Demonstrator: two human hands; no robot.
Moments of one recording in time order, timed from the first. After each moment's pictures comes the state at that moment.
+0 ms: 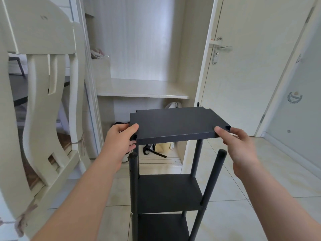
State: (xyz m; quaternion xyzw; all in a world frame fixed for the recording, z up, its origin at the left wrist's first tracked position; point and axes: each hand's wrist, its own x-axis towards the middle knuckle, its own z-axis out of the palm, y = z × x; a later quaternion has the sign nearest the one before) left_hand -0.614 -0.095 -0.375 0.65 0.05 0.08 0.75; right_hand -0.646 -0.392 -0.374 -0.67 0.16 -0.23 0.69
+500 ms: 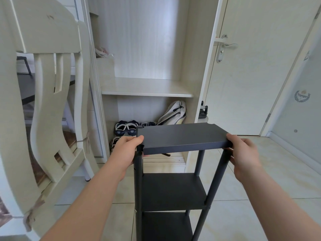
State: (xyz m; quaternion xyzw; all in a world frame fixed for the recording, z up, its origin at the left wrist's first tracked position) left_hand -0.612 -0.094 -0.408 0.67 0.08 0.00 0.74; right_hand -0.638 -0.397 -0.395 -0.64 0.23 -0.22 0.70
